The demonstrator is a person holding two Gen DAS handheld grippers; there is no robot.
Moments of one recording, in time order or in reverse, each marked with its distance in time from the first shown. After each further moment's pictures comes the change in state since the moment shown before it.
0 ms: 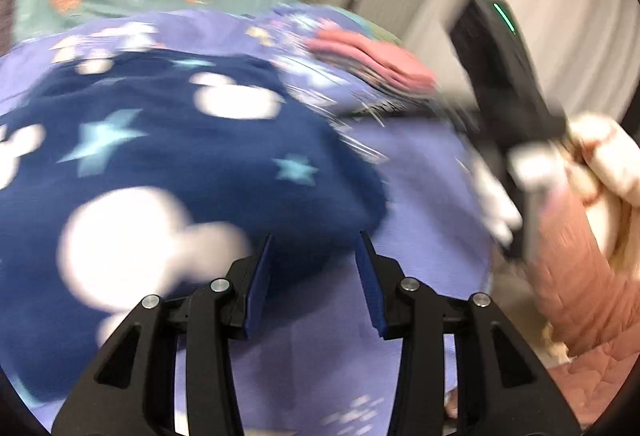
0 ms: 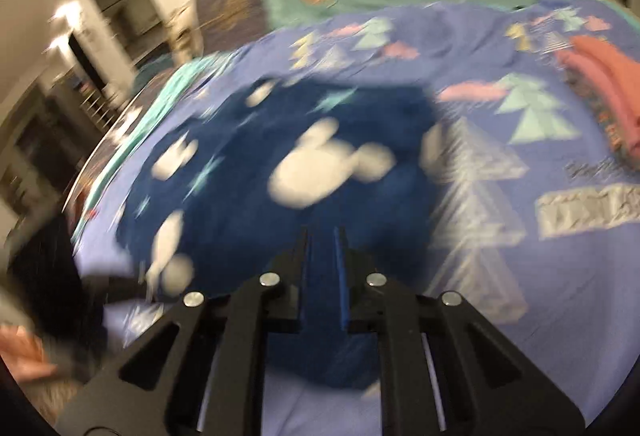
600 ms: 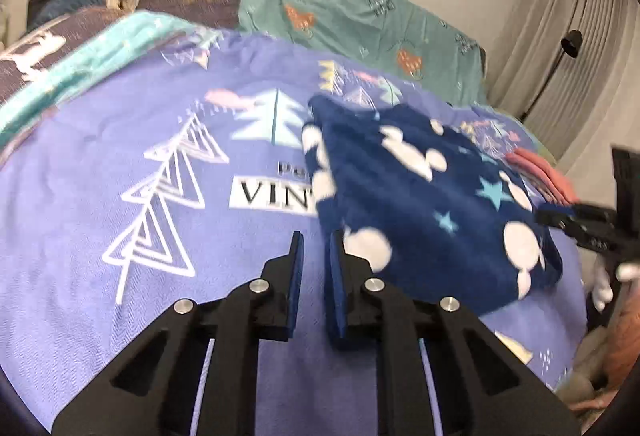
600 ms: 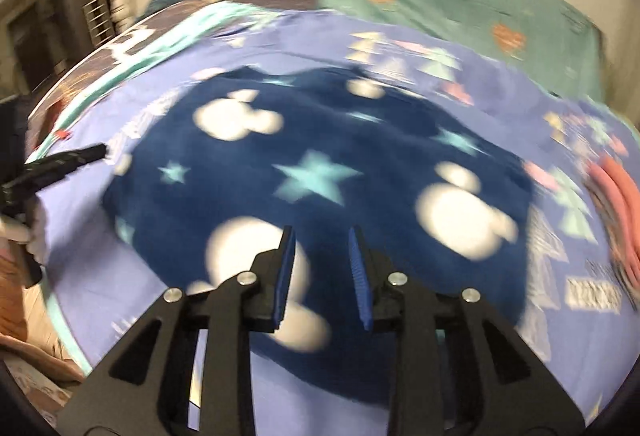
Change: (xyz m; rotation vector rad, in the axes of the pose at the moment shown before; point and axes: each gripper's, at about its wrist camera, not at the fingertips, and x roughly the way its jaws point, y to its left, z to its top) left arm -0.169 0.207 -0.071 -0.359 -0.222 0.426; right arm 0.065 0.167 0.027 -0.353 0.040 -0.178
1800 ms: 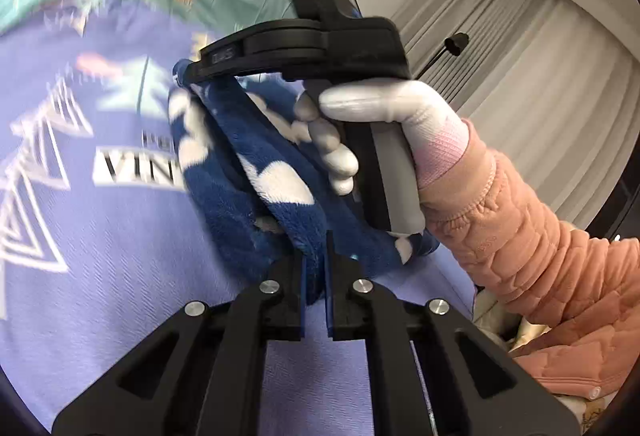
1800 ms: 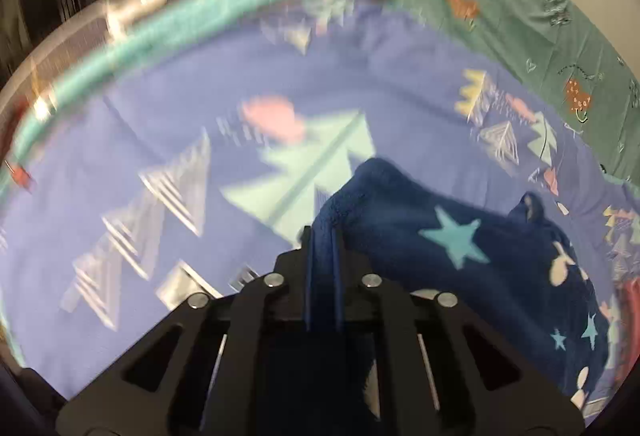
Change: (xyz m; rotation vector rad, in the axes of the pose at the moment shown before) left arm 0.004 -0.006 -0.009 0.041 0.031 -0.526; right arm 0.164 0.146 0.169 -0.104 0.054 -0.026
